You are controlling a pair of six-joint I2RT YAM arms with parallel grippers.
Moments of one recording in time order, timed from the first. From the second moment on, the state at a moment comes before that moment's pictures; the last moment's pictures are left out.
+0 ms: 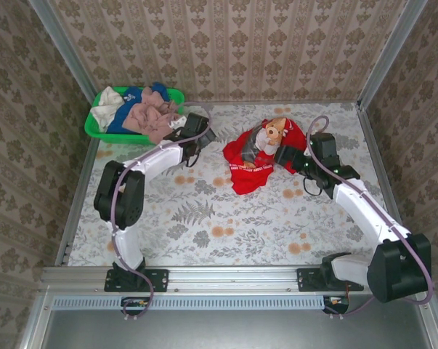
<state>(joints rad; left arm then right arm) -0.53 1.91 1.40 -0.31 -0.32 -0.99 0.17 1.23 0.88 -0.37 -0.13 0.57</state>
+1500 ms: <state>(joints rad) -0.07 2.04 2.14 -0.47 -0.22 -0.66 0.17 1.32 0.94 -0.30 -0.16 0.60</state>
